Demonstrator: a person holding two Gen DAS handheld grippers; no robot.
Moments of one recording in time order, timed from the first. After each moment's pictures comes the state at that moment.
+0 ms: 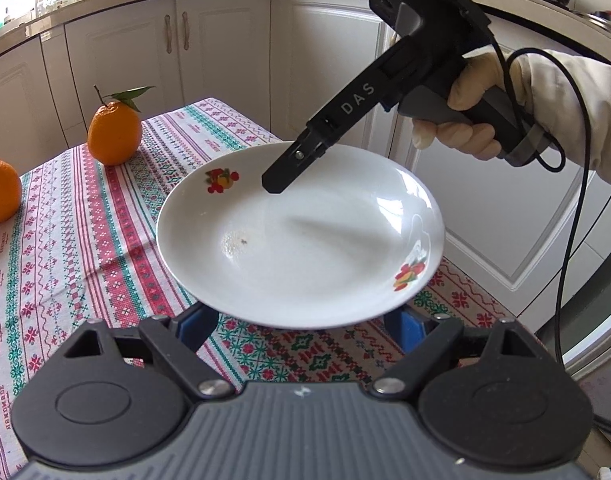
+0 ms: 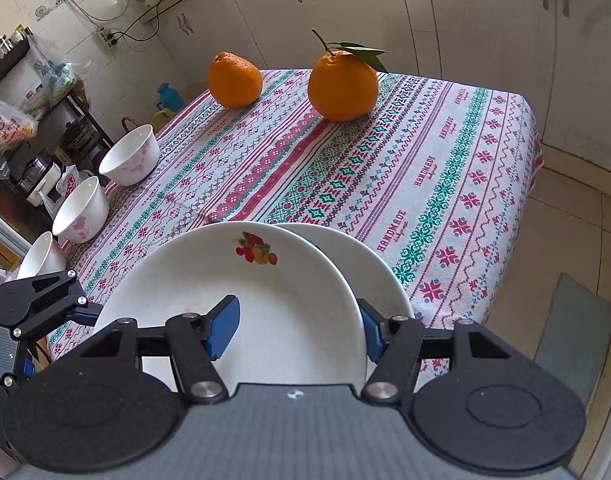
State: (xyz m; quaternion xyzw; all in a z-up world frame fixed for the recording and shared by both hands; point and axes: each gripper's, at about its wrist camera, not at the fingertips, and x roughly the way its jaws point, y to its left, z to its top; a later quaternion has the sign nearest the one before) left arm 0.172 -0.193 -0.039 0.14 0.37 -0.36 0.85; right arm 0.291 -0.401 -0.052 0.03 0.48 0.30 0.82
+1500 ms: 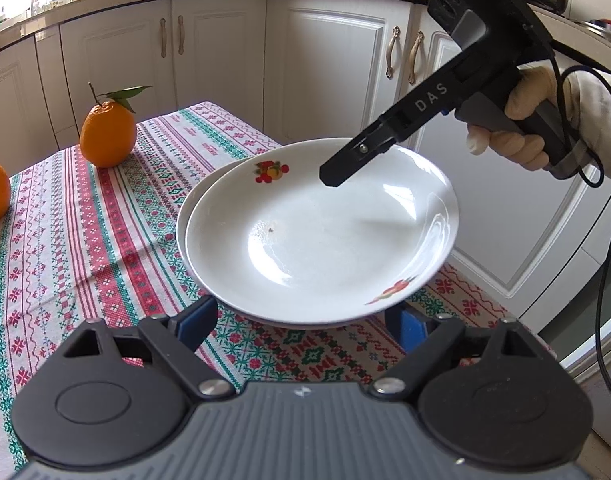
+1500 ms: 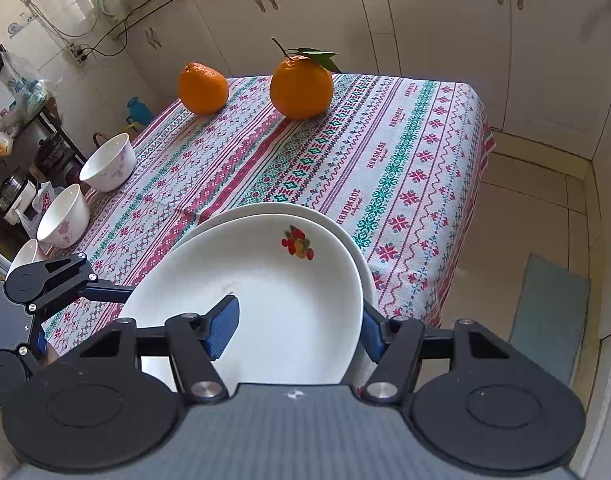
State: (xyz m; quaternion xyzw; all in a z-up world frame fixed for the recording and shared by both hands) left arm 0.184 -0.189 -0.048 0.12 0.36 -0.38 0.85; right arm 0.260 -0.424 -0.044 0.04 0.48 0.24 0.84
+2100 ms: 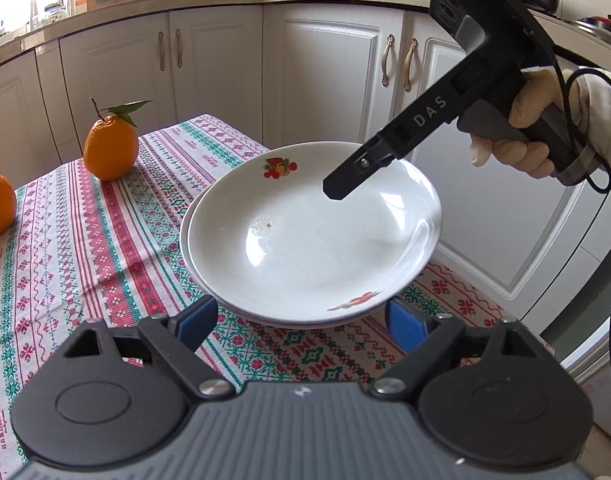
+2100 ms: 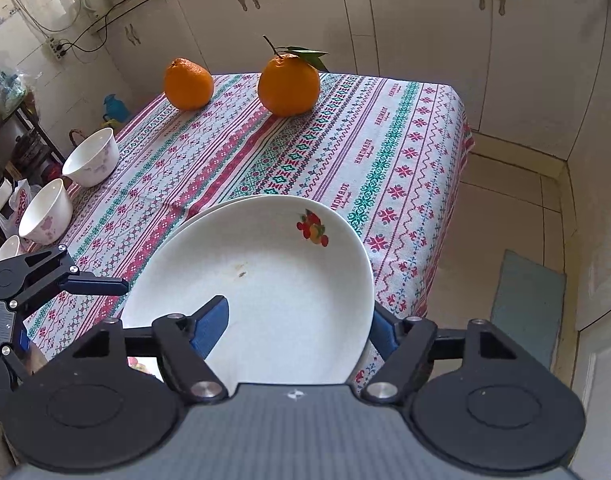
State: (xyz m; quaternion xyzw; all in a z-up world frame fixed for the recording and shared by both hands) left arm 0.174 -0.186 -0.042 0.13 0.34 -0.38 0.85; right arm 0.245 -0.412 -0.039 0.02 0.48 0.20 0.85
